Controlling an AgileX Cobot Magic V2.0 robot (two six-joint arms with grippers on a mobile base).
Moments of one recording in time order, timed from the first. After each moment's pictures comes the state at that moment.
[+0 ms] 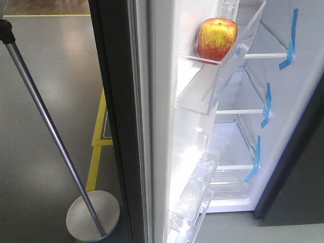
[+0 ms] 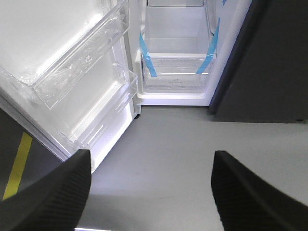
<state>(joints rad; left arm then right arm) -0.04 1.06 -1.10 -0.06 0.72 0.04 0.03 0.15 -0.60 0.04 1.27 -0.01</state>
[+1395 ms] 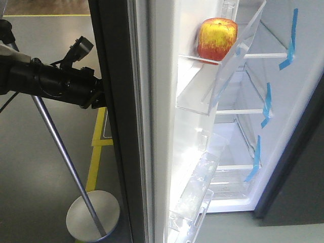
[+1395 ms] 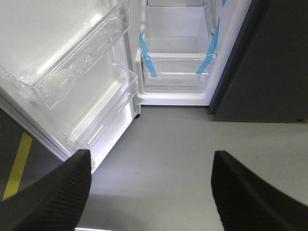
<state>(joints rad) -0.14 1.81 -1.43 -1.19 1.05 0.85 0.03 0.15 -0.60 0.04 1.27 -0.01</state>
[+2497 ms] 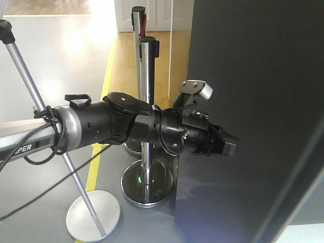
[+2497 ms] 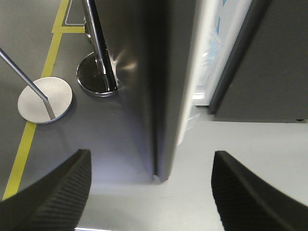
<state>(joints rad) -0.68 1.94 -1.43 -1.49 0.70 1.14 0.03 0.15 -0.60 0.04 1.27 -0.01</state>
